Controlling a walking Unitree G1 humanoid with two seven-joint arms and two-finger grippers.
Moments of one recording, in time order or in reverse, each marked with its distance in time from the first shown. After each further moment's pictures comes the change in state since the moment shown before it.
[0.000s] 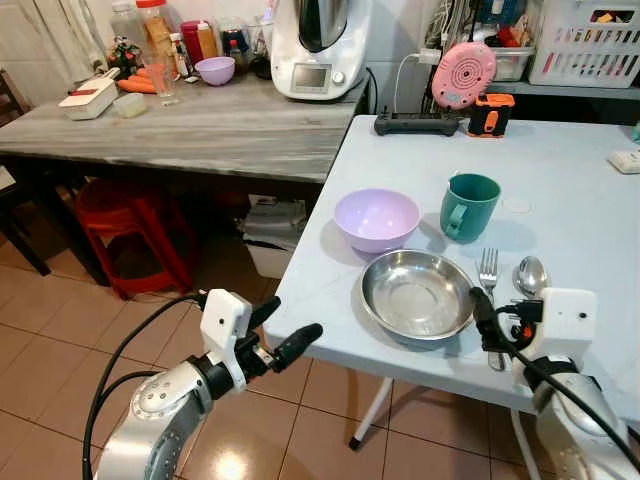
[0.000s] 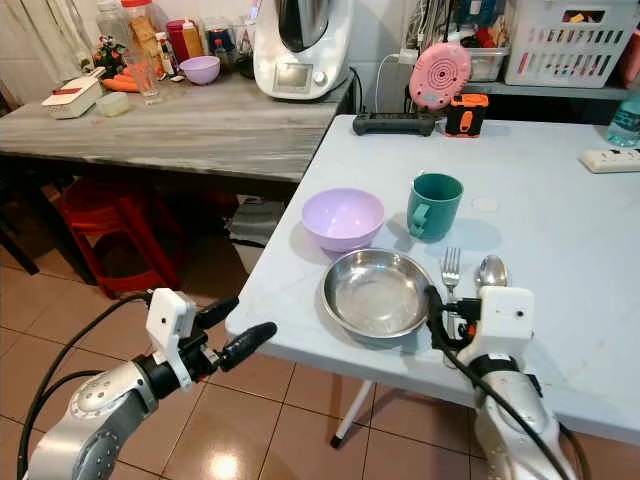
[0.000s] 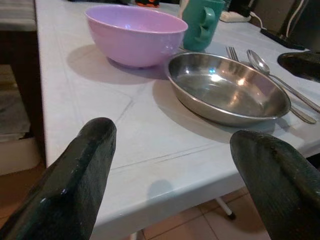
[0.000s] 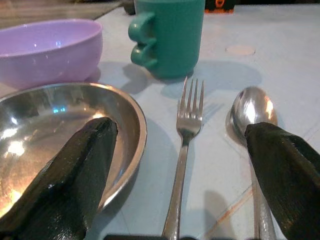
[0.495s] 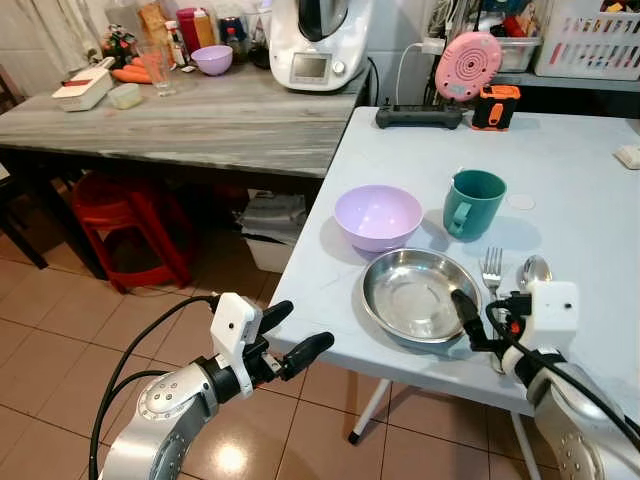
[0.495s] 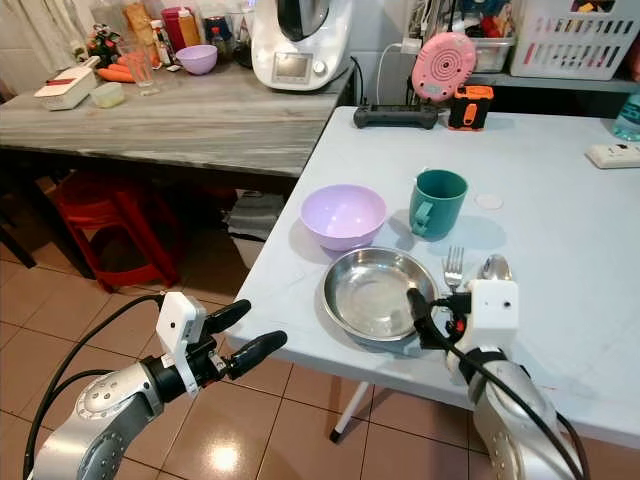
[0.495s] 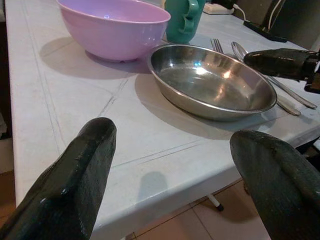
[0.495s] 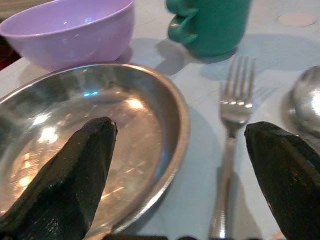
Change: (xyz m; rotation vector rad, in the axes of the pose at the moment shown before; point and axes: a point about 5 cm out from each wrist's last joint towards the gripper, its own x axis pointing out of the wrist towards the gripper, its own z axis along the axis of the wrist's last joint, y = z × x) left arm 0.003 -0.007 -0.001 0.011 0.009 -0.068; right arm 0.008 0.009 0.003 0.052 0.083 0.136
